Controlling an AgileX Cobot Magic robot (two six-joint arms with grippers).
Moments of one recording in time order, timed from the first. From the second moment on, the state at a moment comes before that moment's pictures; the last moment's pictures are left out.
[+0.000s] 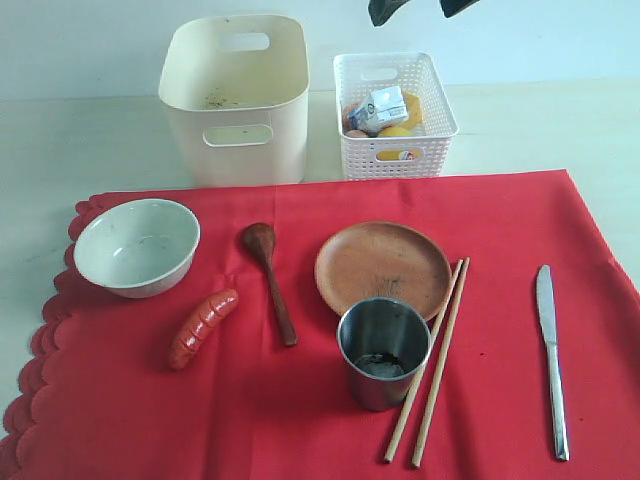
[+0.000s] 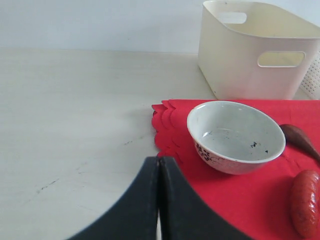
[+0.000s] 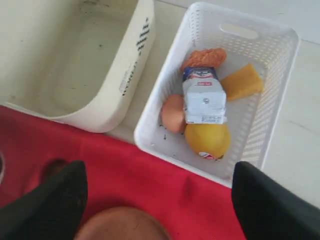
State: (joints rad) left arm -0.12 0.01 0.00 0.10 0.37 -0.15; right arm 0.34 1.90 -1.83 0.16 1.00 -0.06
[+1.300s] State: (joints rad) left arm -0.12 0.01 0.00 0.10 0.37 -0.15; right arm 0.67 1.87 -1.83 0.38 1.22 -0.50
